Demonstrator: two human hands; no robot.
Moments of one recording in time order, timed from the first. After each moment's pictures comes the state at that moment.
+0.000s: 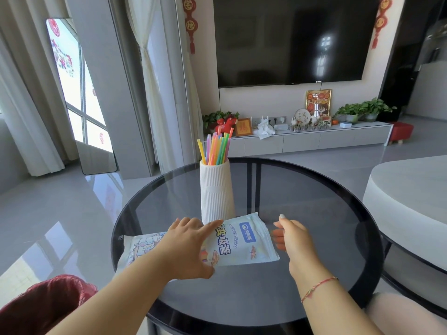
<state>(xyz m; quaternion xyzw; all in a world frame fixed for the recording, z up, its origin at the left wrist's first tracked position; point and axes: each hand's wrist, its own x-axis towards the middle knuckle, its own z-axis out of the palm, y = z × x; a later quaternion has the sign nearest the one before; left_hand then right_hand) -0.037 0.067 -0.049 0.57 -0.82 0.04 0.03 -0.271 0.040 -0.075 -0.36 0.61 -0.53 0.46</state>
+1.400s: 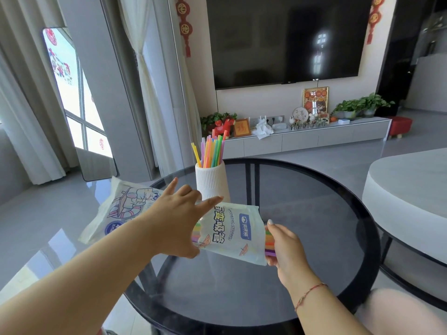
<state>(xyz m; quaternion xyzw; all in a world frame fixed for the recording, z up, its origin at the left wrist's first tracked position) -0.038 0.067 0.026 0.49 -0.84 0.21 -0.07 -0.260 0.056 -0.083 -0.35 0.56 -0.53 0.52</state>
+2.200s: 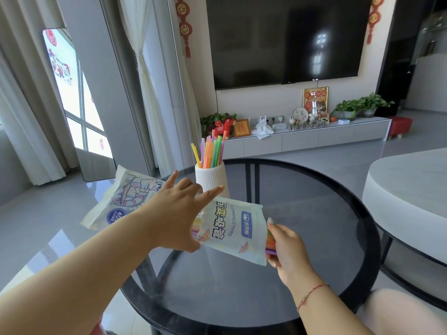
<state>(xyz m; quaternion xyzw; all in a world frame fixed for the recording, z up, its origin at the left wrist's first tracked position) -0.039 0.064 0.038 0.48 -0.84 0.23 -0.05 -0.263 0.059 -0.080 -0.35 0.53 -0.55 0.55</state>
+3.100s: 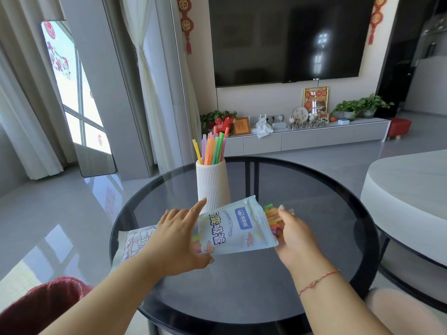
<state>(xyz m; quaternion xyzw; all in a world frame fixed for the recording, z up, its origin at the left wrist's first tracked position) -0.034 0.078 -0.031 0.60 -0.79 0.01 0.13 -0.267 0.053 -0.049 -0.24 0.45 -0.61 0.61</state>
